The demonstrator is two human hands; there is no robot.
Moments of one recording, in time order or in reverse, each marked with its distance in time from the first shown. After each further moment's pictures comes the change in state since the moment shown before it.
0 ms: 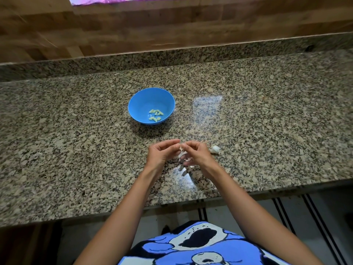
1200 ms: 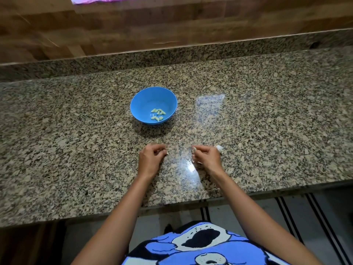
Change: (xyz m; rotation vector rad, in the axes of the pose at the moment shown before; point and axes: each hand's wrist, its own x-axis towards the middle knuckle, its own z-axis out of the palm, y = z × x) left_hand 0.014 -0.017 -0.039 0.935 0.252 0.261; right_hand 0.000 0.019 -0.011 -0.165 0.316 0.051
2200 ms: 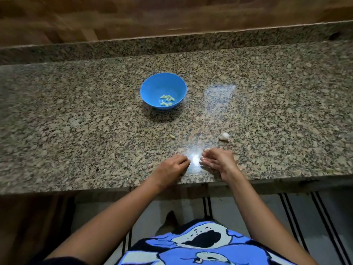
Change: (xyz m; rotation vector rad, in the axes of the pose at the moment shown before) left_hand -0.061 -0.030 0.020 0.587 -0.242 0.958; right_hand -0.037 0.012 -0.011 0.352 0.009 0.371
